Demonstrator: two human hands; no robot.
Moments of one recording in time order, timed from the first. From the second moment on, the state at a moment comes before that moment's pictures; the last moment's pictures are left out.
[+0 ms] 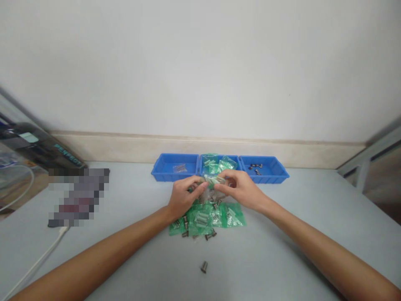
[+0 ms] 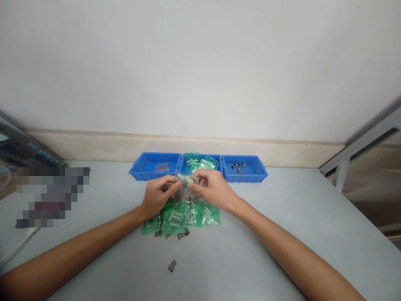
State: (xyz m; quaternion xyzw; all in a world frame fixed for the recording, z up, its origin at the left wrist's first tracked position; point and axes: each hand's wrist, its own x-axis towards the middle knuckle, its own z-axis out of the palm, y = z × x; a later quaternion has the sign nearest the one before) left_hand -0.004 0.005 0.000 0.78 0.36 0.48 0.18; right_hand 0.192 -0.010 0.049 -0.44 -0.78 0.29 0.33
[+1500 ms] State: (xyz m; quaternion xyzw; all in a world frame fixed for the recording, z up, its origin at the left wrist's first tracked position) left_hand -0.003 0.006 -0.002 0.77 0.39 0.47 0.18; right_hand 0.185 -0.013 0.002 -0.41 -0.76 0.19 0.47
